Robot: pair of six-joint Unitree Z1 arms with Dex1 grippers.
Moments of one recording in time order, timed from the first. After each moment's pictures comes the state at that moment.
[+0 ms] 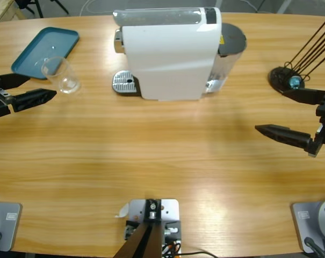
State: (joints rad) arm 0 -0.61 1.13 -0.42 -0.14 -0.06 -0.03; arm 1 0.62 0.97 -0.49 0.13 0.11 -0.09
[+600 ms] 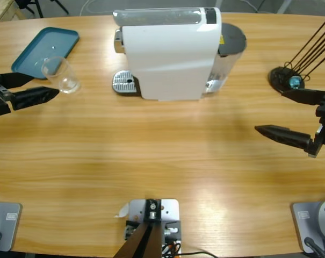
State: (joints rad) arm 0 -0.65 1.13 -0.54 0.01 -0.08 -0.10; arm 1 0.62 0.97 -0.49 0.13 0.12 -0.09
